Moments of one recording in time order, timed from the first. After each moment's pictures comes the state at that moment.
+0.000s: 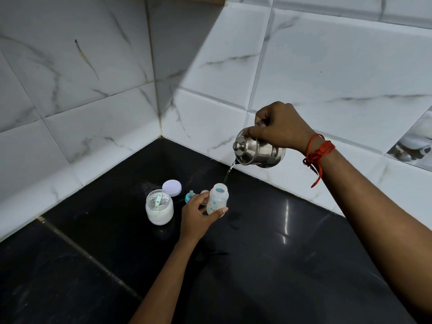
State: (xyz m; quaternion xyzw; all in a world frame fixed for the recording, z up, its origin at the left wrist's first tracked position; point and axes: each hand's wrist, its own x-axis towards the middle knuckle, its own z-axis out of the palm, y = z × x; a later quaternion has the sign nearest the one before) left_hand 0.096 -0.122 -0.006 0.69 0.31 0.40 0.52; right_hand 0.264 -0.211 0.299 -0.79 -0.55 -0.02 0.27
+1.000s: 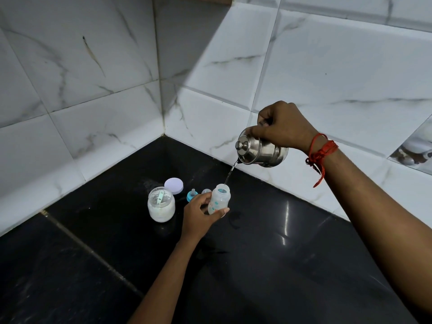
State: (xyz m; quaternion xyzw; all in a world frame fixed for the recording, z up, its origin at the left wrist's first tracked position) left_hand 0.096 -0.125 -0.010 0.70 0.33 0.39 0.50; right_hand 0.258 -0.211 0.302 -0.79 -0.56 -0.02 0.25
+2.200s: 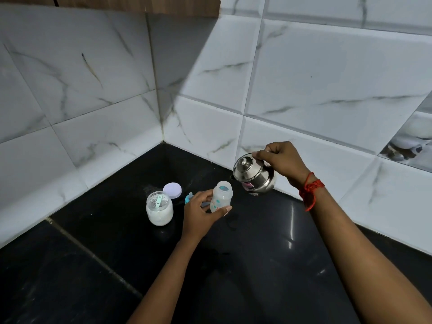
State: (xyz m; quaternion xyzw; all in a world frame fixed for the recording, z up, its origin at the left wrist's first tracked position) left_hand 0.095 -0.151 0.040 0.69 0.30 0.41 0.52; right_hand 0.305 -0.247 0.208 -0.75 -0.40 0.16 0.50
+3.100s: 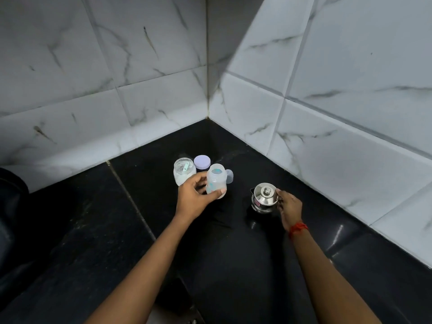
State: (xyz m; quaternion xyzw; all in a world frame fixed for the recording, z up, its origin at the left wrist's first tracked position) left_hand 0.055 -0.208 0.063 0.63 0.43 0.44 0.47; right_hand 0.339 -0.271 -0.020 -0.63 -0.11 0.37 0.68
